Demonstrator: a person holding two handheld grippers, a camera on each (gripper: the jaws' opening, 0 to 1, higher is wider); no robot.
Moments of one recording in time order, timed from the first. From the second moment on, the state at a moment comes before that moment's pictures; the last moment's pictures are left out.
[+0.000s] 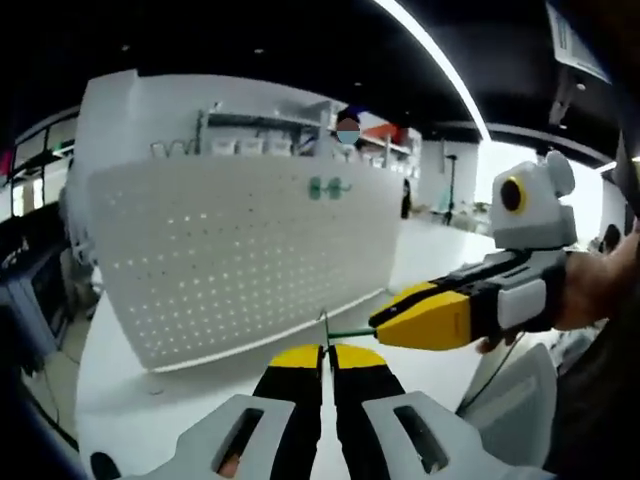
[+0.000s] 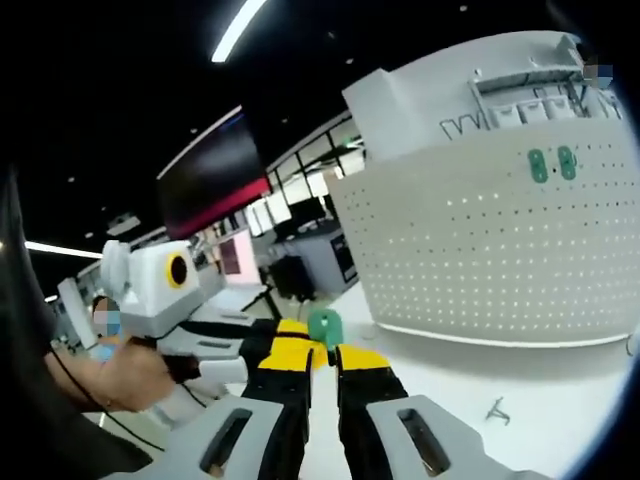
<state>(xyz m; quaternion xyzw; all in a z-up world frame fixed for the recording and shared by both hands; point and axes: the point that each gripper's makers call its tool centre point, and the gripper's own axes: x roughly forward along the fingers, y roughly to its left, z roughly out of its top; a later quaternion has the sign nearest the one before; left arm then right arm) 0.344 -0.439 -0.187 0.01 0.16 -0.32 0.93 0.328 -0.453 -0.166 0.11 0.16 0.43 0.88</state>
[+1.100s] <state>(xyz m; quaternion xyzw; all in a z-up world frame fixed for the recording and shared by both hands) 0.340 -0.443 -0.177 -0.02 0.12 -0.31 0.94 0.336 -0.449 -0.165 0.21 0.18 0.40 0.87</state>
